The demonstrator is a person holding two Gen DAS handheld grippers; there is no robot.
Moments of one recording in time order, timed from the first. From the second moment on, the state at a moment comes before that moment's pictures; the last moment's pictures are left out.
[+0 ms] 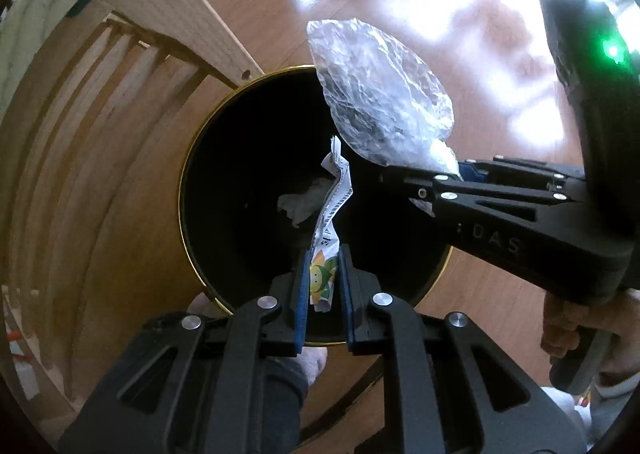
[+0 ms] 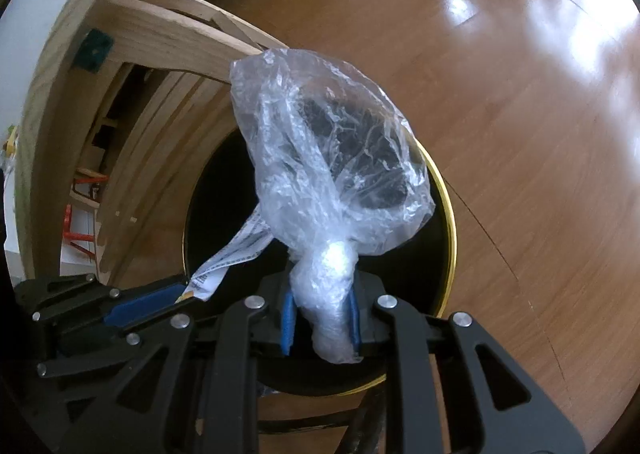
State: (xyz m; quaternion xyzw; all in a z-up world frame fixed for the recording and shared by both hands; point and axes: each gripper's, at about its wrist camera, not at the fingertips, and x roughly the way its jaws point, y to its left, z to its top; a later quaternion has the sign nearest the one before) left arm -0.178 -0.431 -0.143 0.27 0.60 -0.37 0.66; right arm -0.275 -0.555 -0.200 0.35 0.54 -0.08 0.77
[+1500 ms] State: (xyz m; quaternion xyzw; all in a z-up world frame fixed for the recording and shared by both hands) left arm 0.057 -0.040 -0.010 0.02 0.47 -0.08 0.88; right arm 0.053 -0.300 0.013 0.10 0.39 0.02 0.92
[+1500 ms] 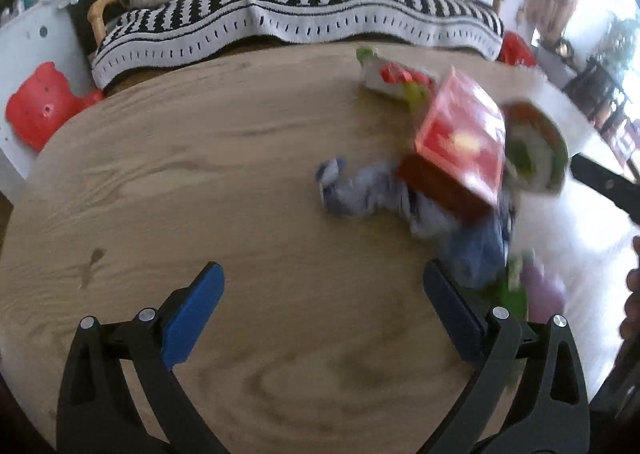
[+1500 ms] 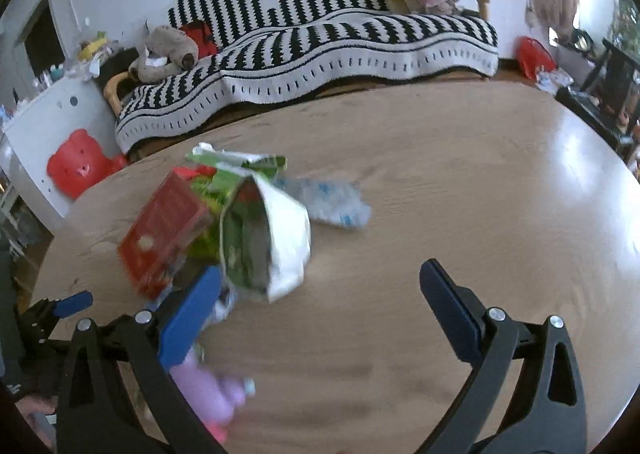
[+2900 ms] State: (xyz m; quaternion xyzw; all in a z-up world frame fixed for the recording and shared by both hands) left arm 0.079 -0.099 0.026 0.06 0.39 -0.15 0.91; right arm 0.068 -0.320 0.015 0.17 0.32 0.05 0.93
